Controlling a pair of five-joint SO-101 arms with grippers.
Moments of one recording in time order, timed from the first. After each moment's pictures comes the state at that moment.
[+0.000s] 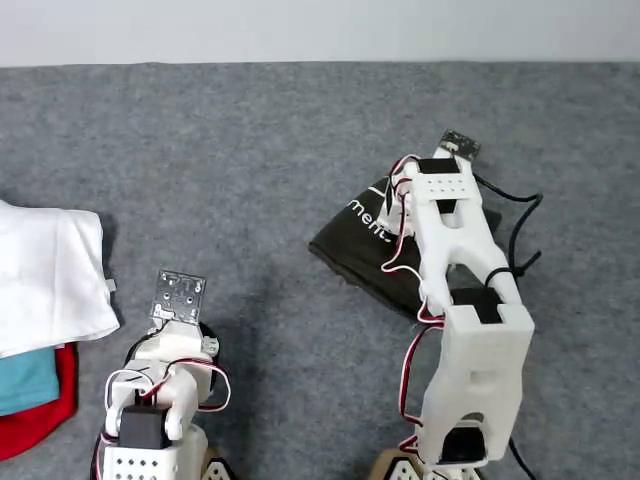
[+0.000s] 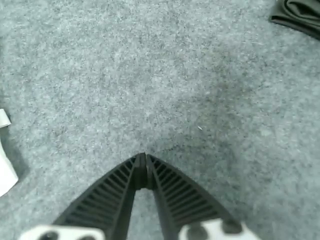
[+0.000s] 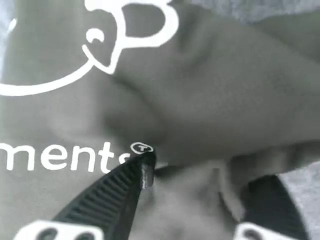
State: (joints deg) left arm -1.6 -102.4 97.1 69.3 1.3; right arm -5.9 33.2 -9.4 69.5 -33.8
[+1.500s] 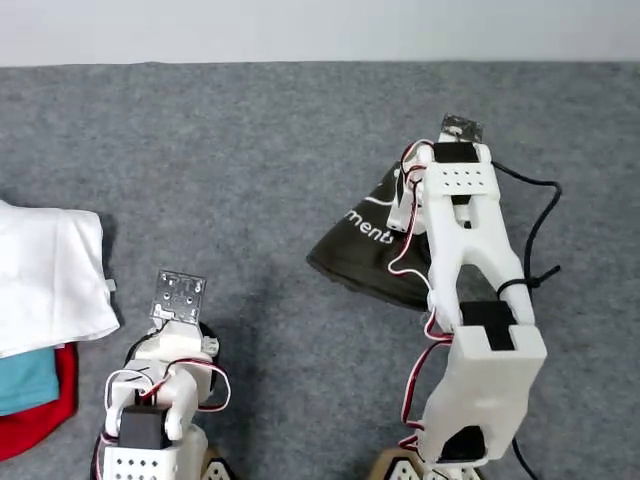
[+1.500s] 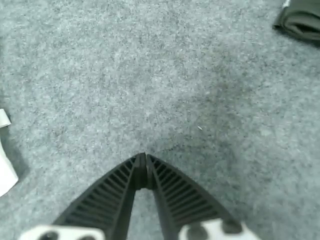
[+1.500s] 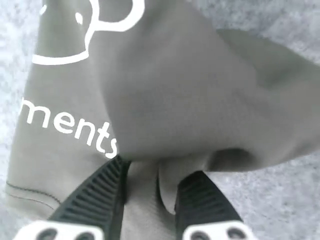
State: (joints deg) left arm -1.6 -102.4 97.1 69.3 1.3; right arm -5.3 21.5 -10.3 83.0 -21.5
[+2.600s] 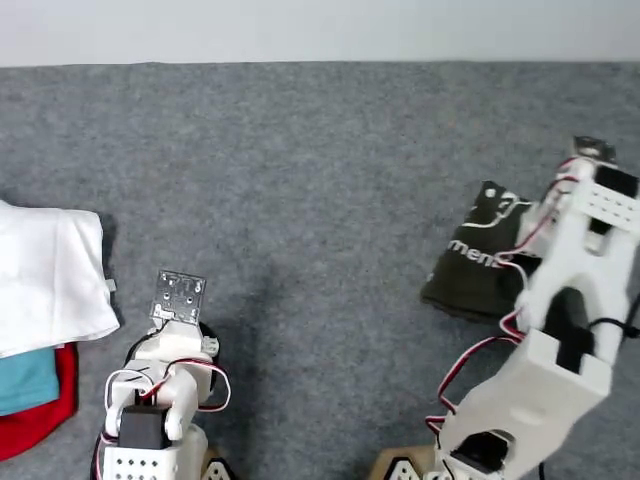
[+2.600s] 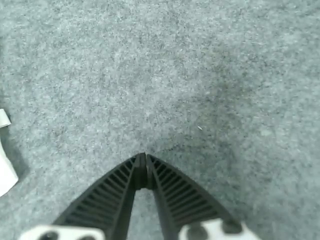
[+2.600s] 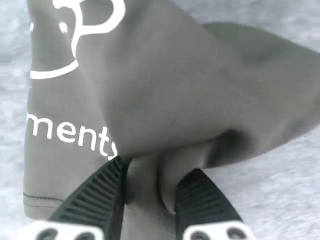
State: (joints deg) left arm -1.6 -102.4 97.1 69.3 1.3; right arm 26.0 20.1 -10.2 81.3 8.9
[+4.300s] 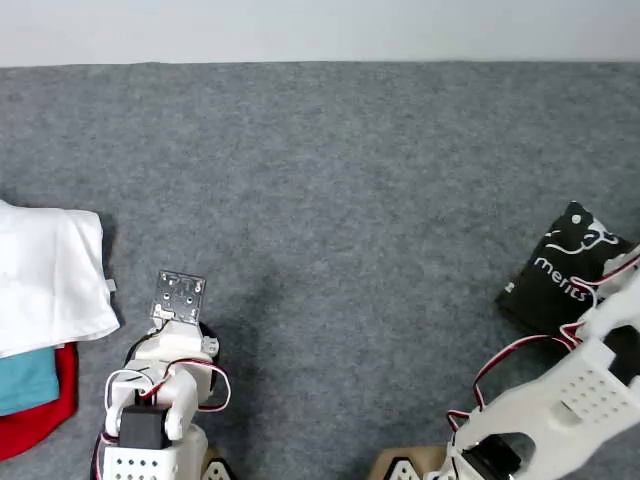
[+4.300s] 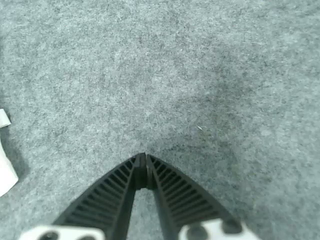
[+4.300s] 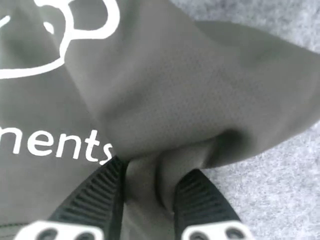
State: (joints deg) left arm -1.6 -102.4 97.1 69.3 1.3; right arm 44.9 27.8 -10.2 68.4 22.3
